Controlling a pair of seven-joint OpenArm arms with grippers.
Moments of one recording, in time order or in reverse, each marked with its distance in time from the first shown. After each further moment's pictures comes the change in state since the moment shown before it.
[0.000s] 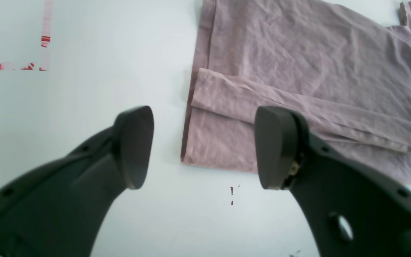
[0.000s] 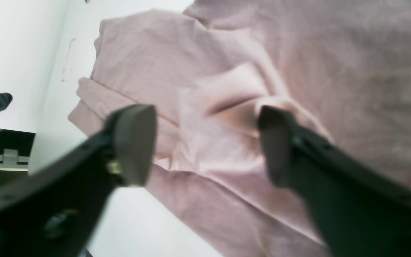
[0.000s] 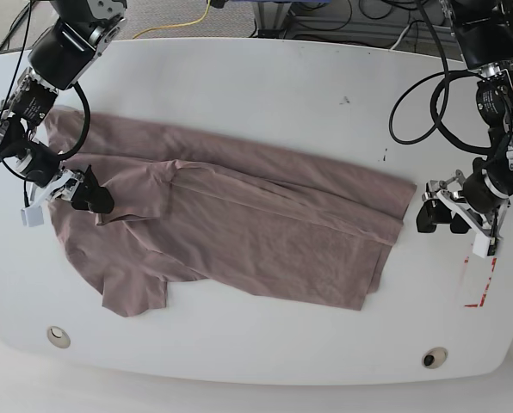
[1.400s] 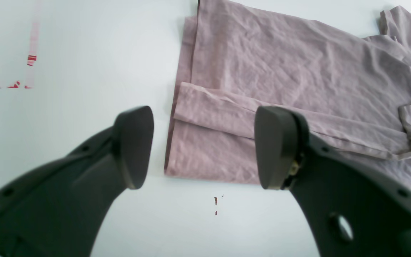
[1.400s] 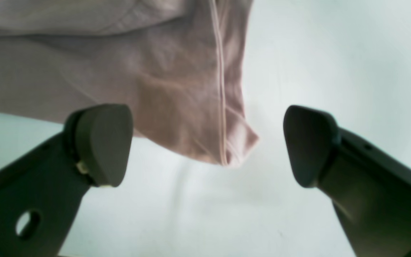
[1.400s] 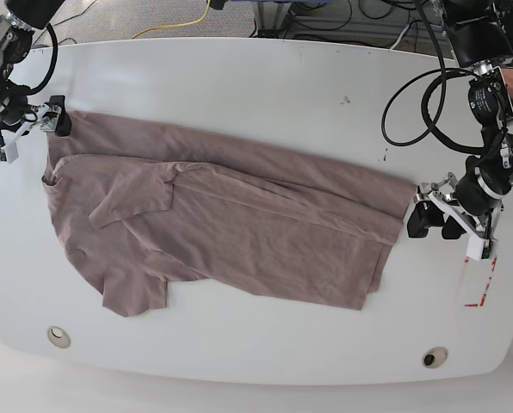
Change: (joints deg) left arm -0.2 2.6 0.0 2.9 0.1 0.0 -0.2; right arm -21.4 7.0 1.1 9.0 -26.8 0.2 15.0
